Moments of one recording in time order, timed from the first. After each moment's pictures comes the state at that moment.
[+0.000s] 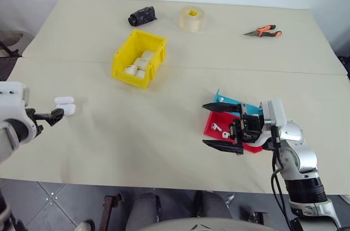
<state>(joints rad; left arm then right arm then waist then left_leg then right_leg) -0.27 0.89 0.58 -0.32 -0.56 1.52 -0.12 -0.26 -0.47 -0.01 -0.14 0.67 0.07 1.35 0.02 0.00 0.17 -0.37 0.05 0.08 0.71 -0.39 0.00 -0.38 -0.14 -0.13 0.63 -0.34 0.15</state>
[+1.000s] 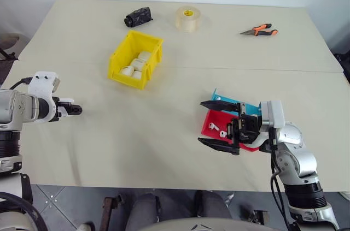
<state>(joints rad) -0.65 0.97 0.10 0.16 -0.38 1.45 -0.32 -0.23 -0.46 0.00 -0.24 0.66 0.08 1.23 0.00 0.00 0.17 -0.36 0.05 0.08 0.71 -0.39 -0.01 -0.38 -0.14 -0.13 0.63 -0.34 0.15</state>
